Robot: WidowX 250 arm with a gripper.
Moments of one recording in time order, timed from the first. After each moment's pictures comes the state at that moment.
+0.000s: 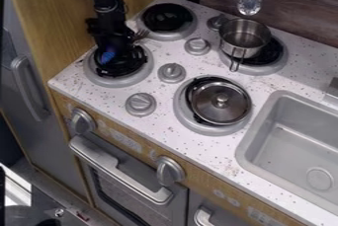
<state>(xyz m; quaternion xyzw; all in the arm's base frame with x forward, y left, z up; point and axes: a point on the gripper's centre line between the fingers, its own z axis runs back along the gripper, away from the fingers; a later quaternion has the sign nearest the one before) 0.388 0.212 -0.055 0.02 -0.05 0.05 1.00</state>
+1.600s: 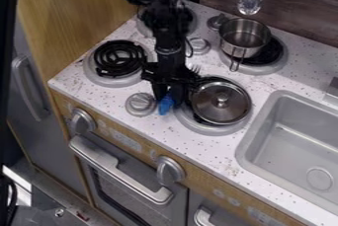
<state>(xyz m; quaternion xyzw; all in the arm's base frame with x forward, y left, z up) 0.339 0.061 -0.061 -0.01 0.01 0.08 1.00</state>
